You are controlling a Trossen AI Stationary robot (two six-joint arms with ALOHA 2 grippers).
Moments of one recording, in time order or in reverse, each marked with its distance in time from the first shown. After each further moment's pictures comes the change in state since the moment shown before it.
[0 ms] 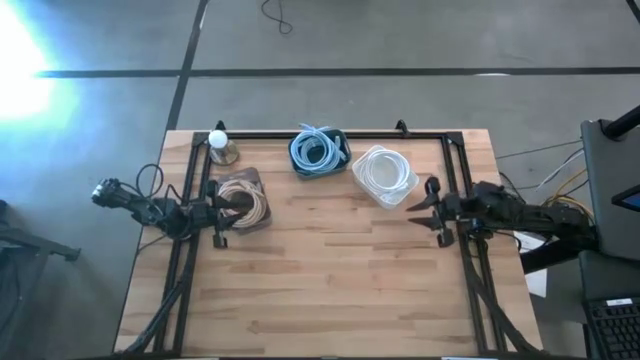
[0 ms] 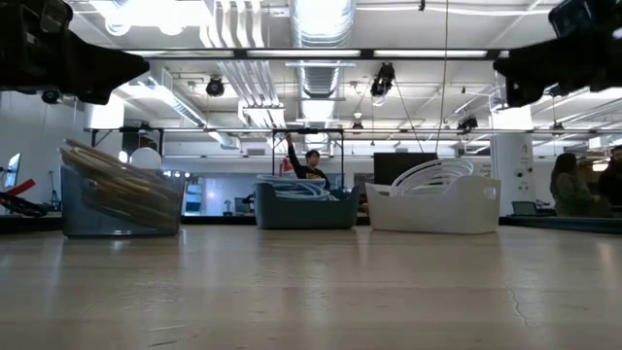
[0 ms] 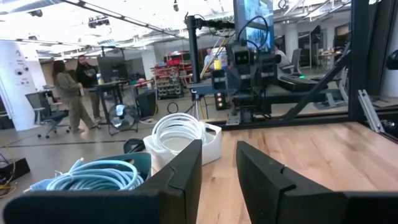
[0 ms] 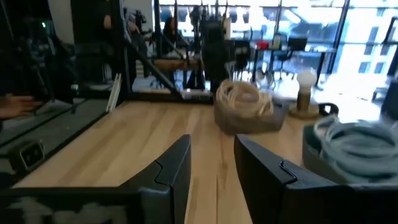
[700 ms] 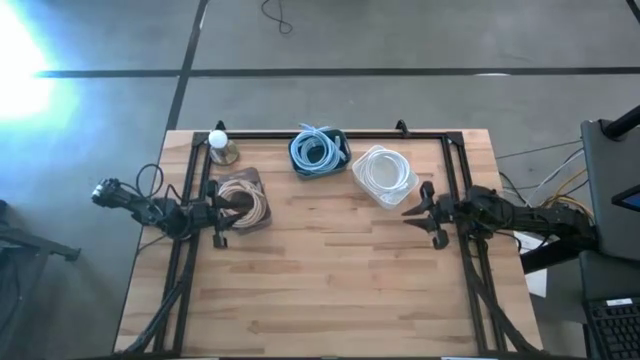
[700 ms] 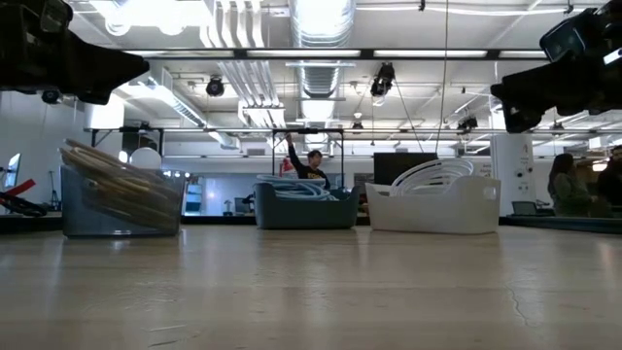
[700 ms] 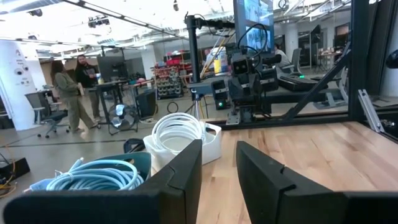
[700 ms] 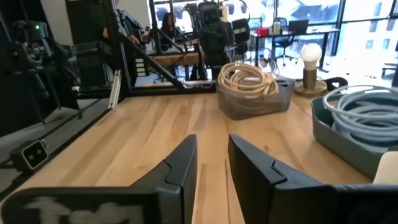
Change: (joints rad) left arm 0.000 0.001 0.000 -0.001 0.001 -0.001; right arm 0.000 0.011 -0.103 0.098 0.005 0.095
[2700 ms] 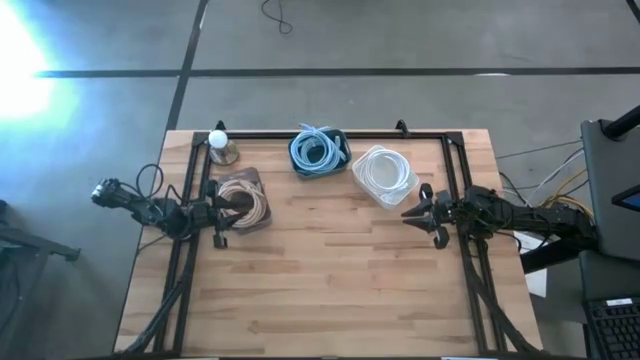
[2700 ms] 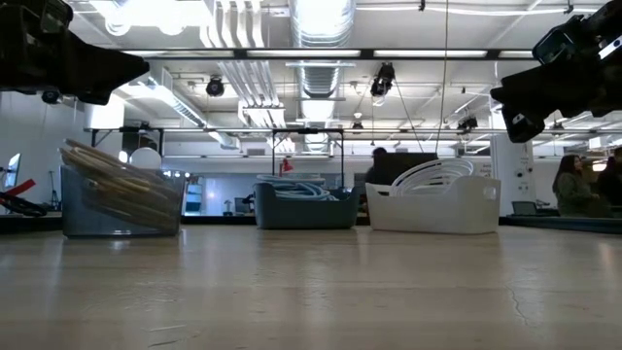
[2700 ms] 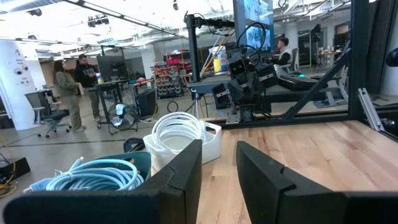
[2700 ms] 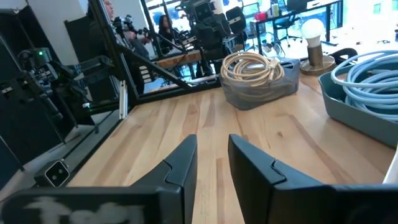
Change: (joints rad) left arm 0.000 0.000 -0.001 -0.004 0.000 0.000; right arm 0.000 0.011 0.000 -0.001 0.001 0.167
